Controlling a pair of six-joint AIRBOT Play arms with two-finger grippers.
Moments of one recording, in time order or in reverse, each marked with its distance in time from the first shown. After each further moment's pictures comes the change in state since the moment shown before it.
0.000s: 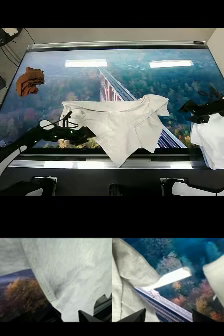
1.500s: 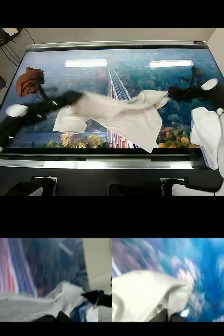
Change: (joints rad) left arm 0.096 0.257 0.335 -0.288 0.273 0.378; right arm 0.235 0.009 0.133 0.085 -0.305 -0.147
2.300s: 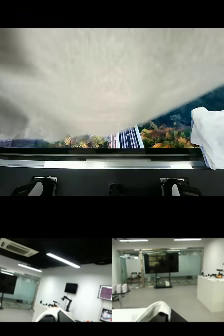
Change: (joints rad) left arm 0.460 0.210 1.056 0.308 -0.190 -0.396; right arm 0.002 0.909 0.285 -0.310 -0.149 0.148
